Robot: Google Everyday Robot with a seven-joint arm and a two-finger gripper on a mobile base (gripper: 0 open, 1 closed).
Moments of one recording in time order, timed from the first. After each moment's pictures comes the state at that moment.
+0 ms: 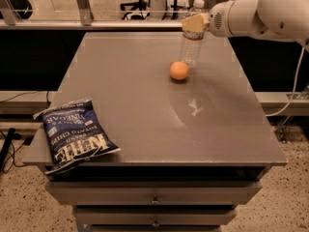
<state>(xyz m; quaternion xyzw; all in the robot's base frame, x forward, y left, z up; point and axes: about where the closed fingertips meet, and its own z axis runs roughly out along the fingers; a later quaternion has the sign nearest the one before) 0.740 -0.148 0.969 -0.19 0.80 0.20 0.52</state>
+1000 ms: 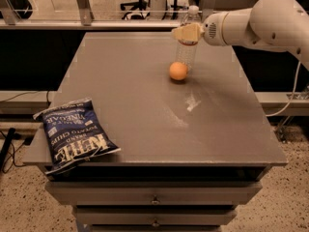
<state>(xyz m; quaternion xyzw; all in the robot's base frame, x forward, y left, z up) 0.740 -0.137 0.945 -0.18 0.81 0.22 0.52</state>
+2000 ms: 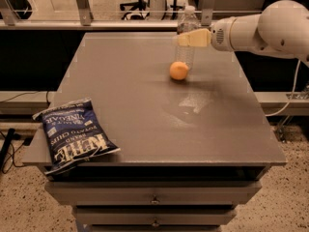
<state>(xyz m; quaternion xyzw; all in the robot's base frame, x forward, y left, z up) 0.731 -0.157 0.933 -0.18 0.81 0.20 0.52</state>
